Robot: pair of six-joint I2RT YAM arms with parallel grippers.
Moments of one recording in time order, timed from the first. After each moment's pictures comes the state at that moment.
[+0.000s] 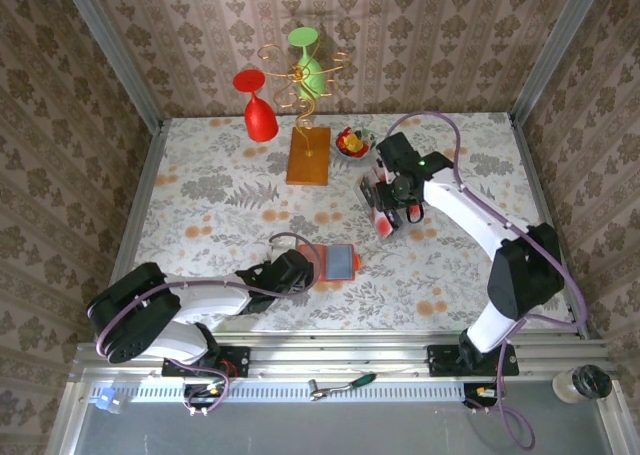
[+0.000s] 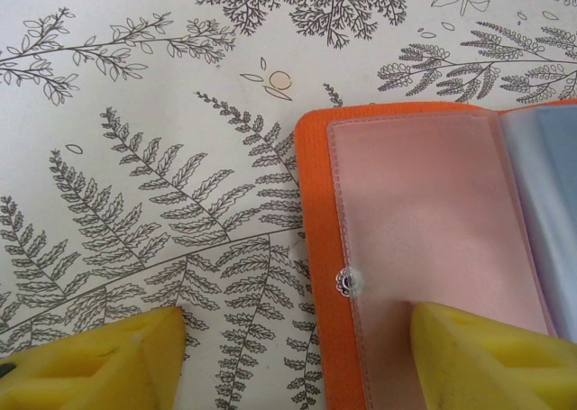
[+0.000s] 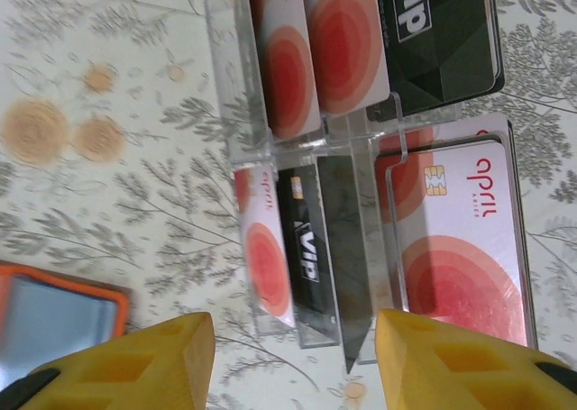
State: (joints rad) left arm -1.00 1.38 0.42 0.05 -0.39 -0.73; right arm 0.44 1.66 1.41 -0.92 0.17 0.20
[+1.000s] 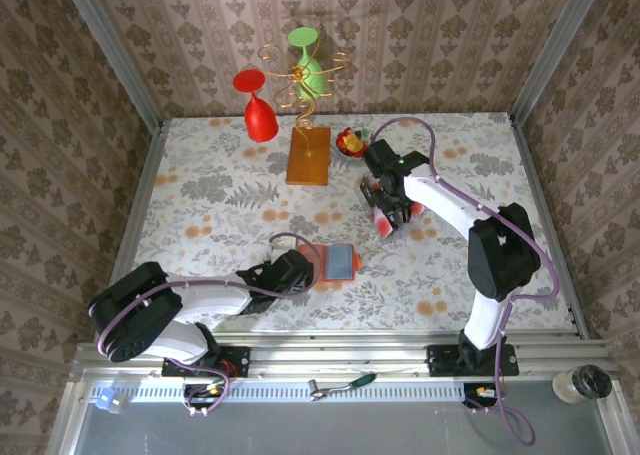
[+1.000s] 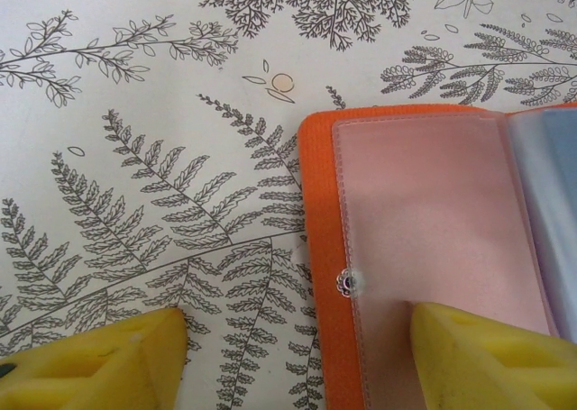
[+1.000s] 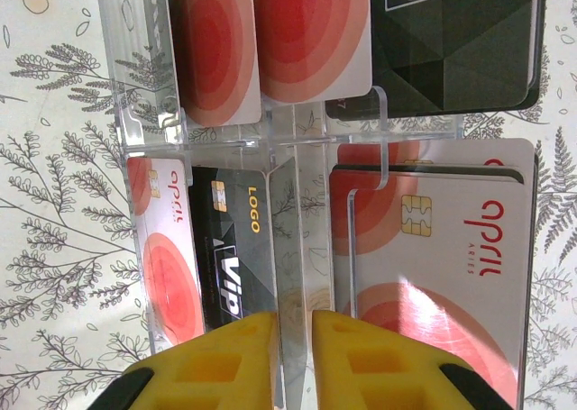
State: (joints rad) left arm -1.01 1.39 0.42 0.06 -0.40 -0.73; right arm 0.46 1.81 1.45 -0.95 0.33 0.11
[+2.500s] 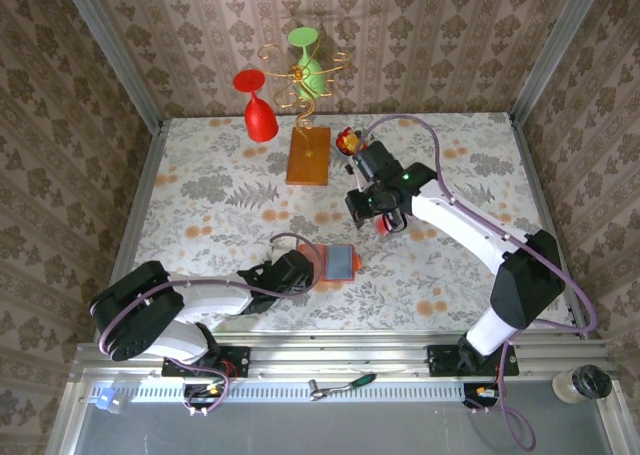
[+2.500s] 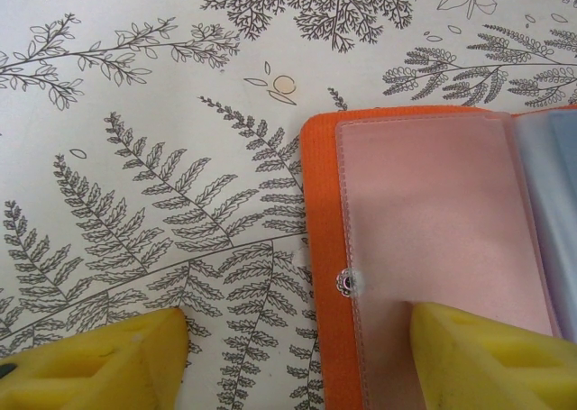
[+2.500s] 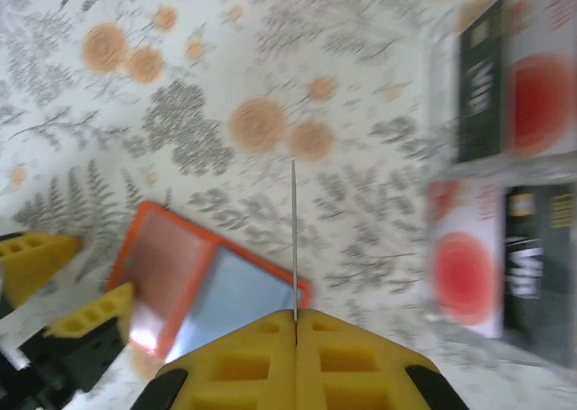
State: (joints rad) left arm -1.01 1.40 0.43 0.06 -0.42 -0.73; right arm 0.60 1.62 1.37 -0.78 -0.06 0.30
